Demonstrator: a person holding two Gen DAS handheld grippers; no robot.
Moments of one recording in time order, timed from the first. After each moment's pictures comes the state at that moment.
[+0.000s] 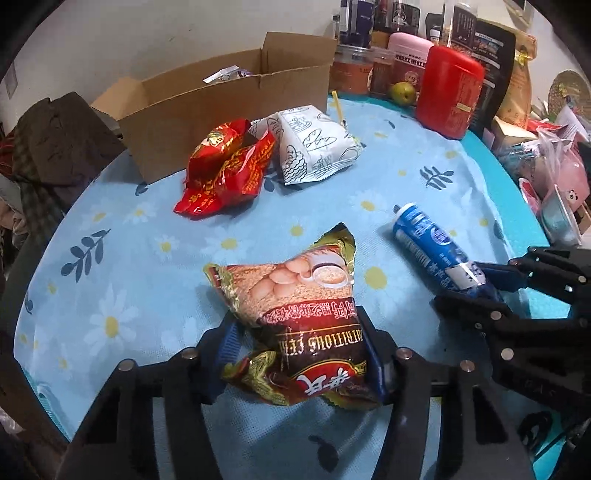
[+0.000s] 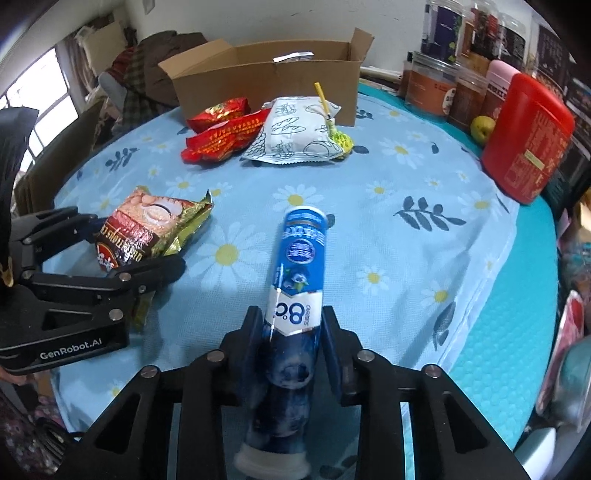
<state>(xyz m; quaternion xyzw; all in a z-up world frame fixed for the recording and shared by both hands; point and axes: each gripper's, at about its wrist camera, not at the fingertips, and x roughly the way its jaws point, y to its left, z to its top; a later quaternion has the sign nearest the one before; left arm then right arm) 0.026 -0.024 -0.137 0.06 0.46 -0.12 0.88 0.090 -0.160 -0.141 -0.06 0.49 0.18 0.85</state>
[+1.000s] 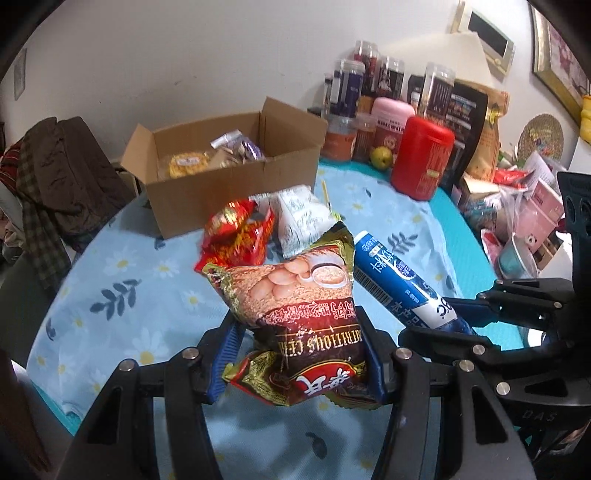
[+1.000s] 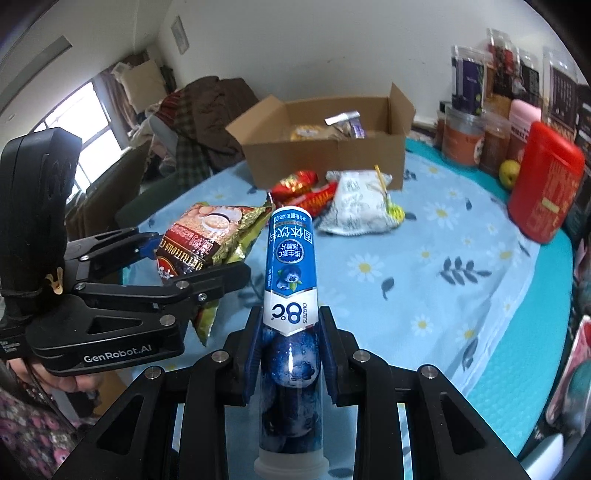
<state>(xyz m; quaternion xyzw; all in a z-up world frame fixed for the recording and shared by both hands) 0.008 0.004 -0.075 0.02 0.38 -0.16 0.91 0.069 -0.138 -0.078 0.00 0.42 0.26 0.87</state>
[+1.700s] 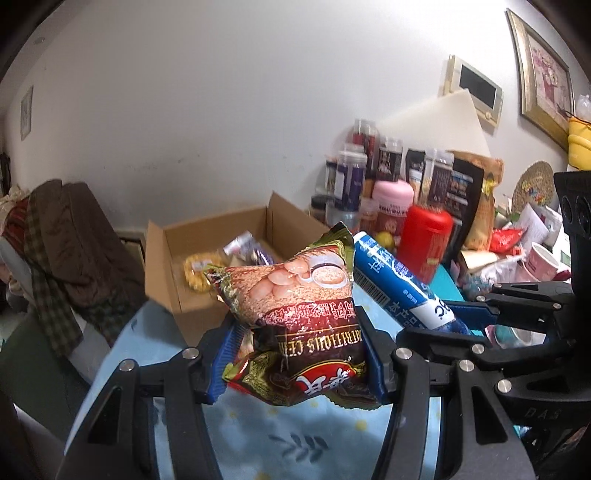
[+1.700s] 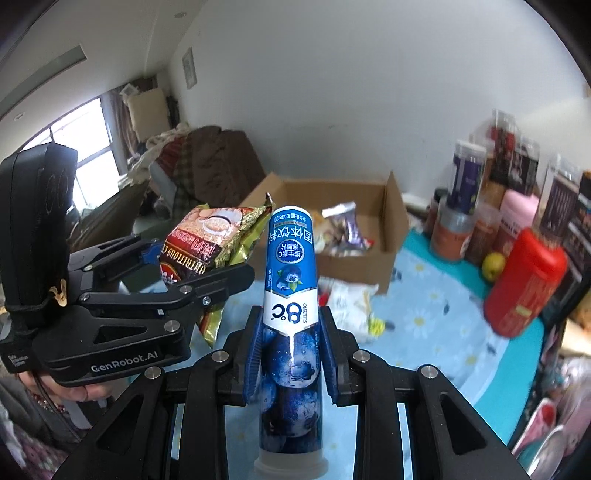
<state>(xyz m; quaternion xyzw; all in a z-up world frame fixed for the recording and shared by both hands) 0.048 0.016 0.006 0.03 0.26 -0.17 0.95 0.108 -0.124 0.008 -0.02 0.33 0.24 0.91</state>
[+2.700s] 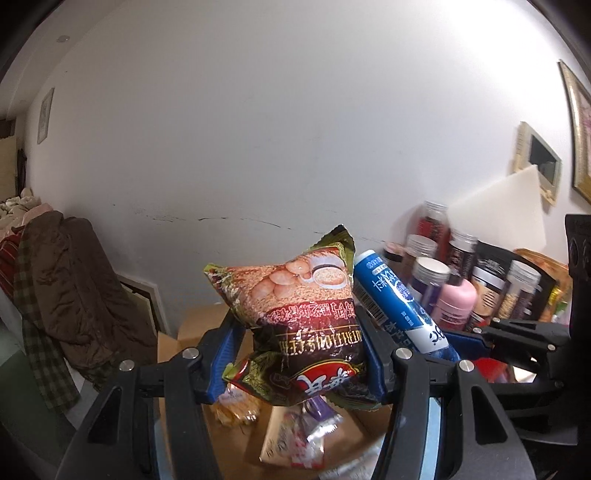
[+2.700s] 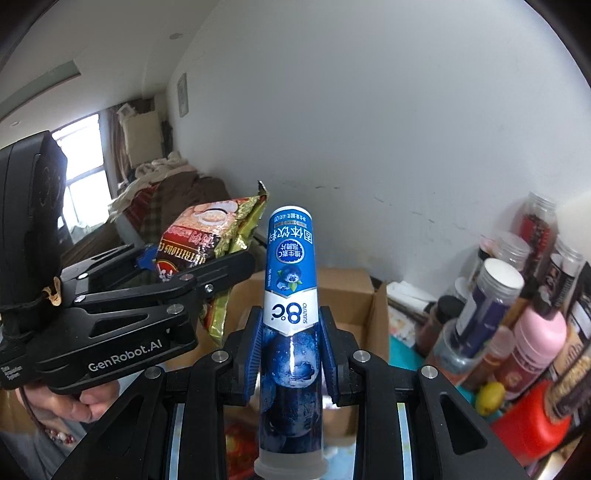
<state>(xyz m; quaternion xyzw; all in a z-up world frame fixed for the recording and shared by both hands) 0.223 0.043 0.071 -0.02 0.20 -0.12 0.97 0.289 -0.100 0.060 -0.03 0.27 0.24 0.93</state>
